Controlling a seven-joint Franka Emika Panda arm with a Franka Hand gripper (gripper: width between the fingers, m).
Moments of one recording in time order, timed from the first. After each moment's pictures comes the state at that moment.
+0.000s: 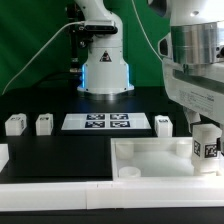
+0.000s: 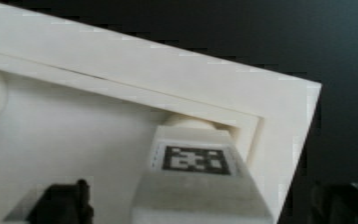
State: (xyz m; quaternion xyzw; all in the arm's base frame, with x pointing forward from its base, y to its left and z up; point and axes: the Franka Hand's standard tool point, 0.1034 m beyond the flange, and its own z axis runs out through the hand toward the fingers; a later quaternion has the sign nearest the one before) arm 0.628 0.122 0.074 -0.79 0.61 0.03 0.06
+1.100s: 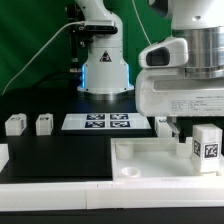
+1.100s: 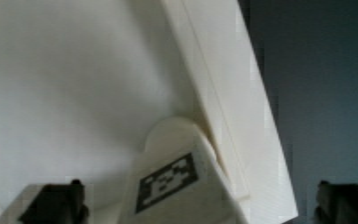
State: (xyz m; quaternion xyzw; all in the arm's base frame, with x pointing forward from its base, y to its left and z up) arm 0.622 0.122 0.071 -0.99 0.14 0.02 0.06
